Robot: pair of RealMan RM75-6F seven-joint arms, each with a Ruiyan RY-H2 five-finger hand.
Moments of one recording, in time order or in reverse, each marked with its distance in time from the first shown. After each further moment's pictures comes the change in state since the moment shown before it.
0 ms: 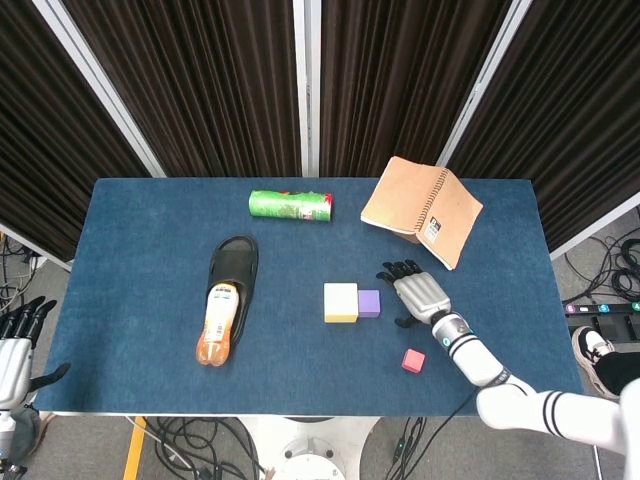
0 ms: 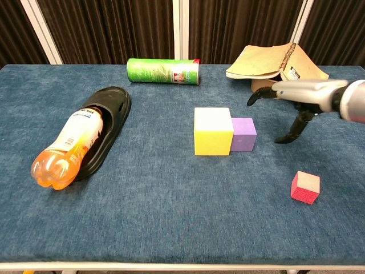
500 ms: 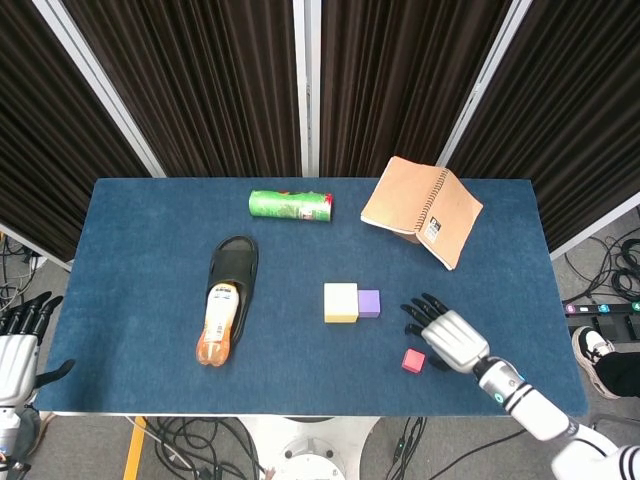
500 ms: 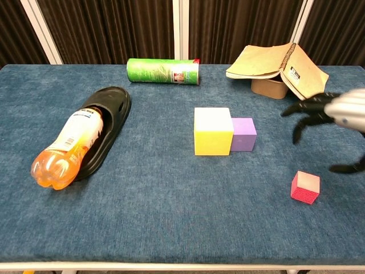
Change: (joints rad) left arm -0.013 0.017 -0.004 -0.049 0.019 0.003 0.043; right arm -0.204 0.177 -0.213 -0.050 -0.613 0.243 0.145
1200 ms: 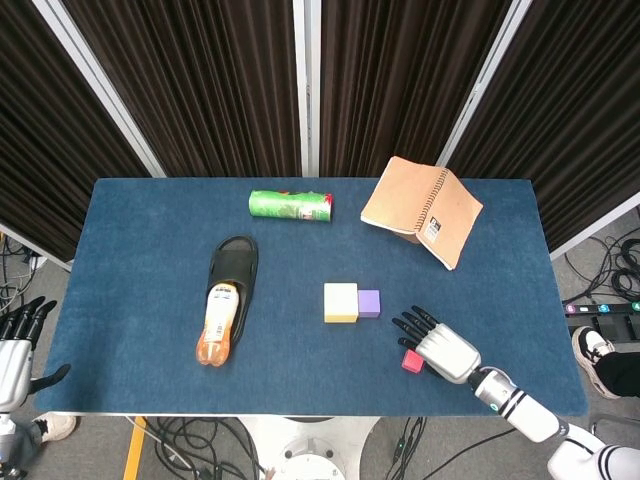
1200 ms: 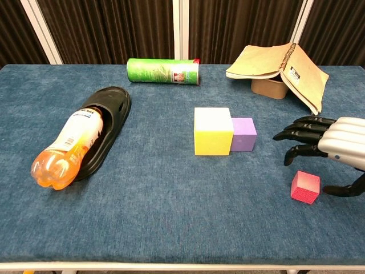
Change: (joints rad) left arm 0.023 0.006 0.011 -0.012 -0.013 0.012 -0.006; right arm -0.055 -0.193 -0.012 0.313 -0.189 0.080 0.054
